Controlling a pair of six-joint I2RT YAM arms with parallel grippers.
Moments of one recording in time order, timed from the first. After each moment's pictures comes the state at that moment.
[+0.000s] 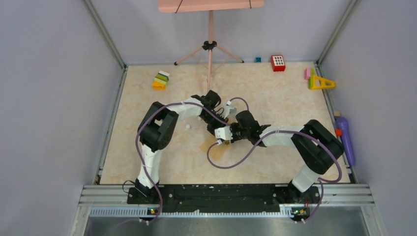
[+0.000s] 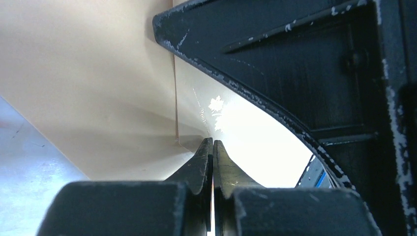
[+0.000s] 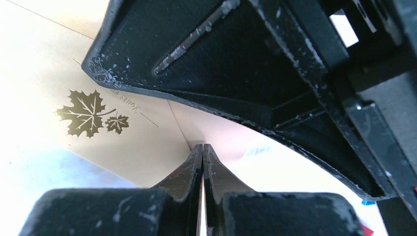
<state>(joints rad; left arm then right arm) -0.62 2.10 1.43 -0.67 0.72 0.17 0.71 1.65 0.71 0.16 -0.15 -1.13</state>
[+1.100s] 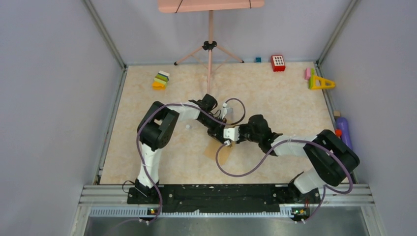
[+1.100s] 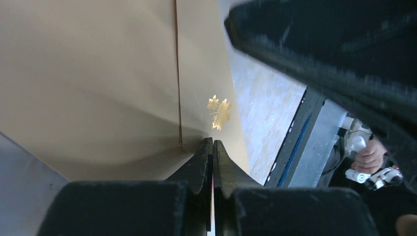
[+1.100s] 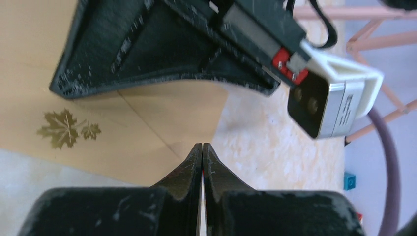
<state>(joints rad) -0.59 2.10 1.32 -0.50 0.89 -0.01 0.64 1.48 0.50 0.44 -0.26 -1.04</state>
